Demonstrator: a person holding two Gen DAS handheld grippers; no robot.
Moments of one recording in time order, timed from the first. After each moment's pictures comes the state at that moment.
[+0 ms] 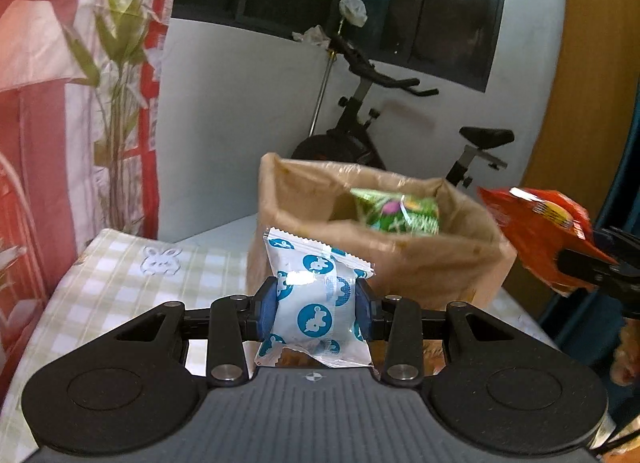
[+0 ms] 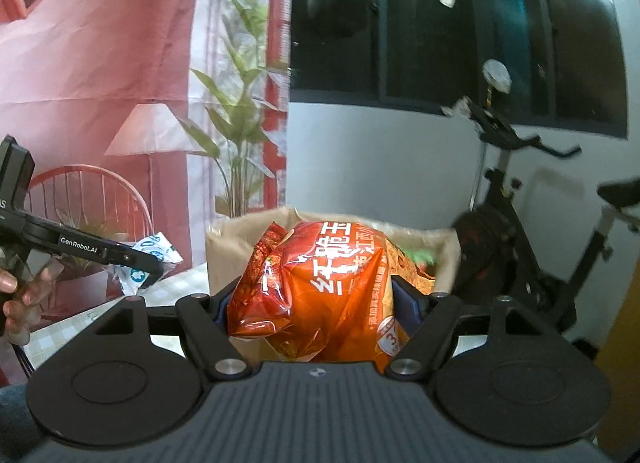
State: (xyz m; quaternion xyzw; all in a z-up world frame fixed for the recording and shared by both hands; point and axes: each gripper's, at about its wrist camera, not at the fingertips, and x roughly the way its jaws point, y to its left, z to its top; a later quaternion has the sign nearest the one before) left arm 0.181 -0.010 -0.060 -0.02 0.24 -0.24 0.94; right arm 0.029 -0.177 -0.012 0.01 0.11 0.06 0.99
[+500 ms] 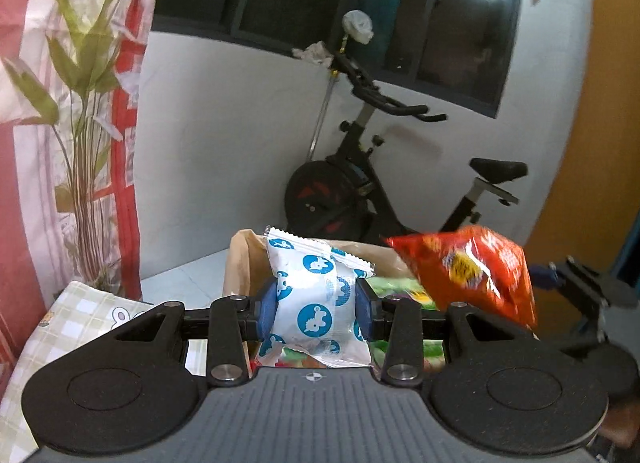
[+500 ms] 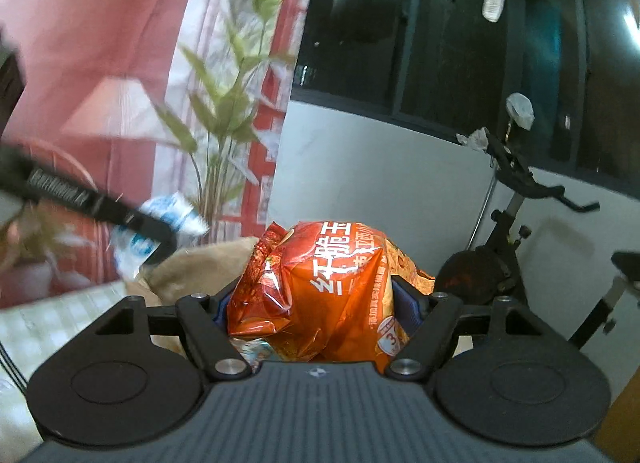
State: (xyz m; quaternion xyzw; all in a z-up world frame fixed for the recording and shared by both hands) left arm 0.277 -0.064 -0.032 -0.04 0.23 -0.24 0.94; right arm 0.171 -0.186 -0.002 -0.07 0.11 0.06 0.99
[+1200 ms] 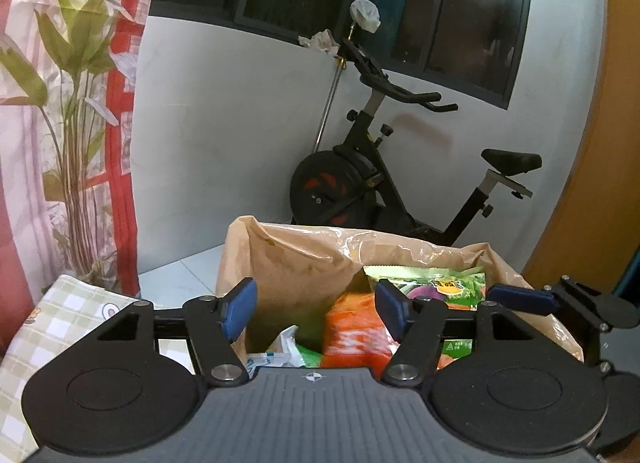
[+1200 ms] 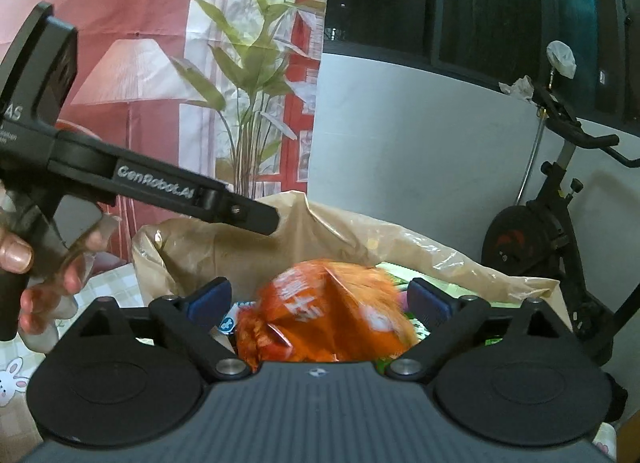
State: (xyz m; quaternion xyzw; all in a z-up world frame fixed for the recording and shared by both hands) left arm 0.297 -0.072 -0.049 -0.03 0.24 -0.23 0.94; right arm 0.220 -0.176 -0.031 -0.03 0.18 0.12 0.98
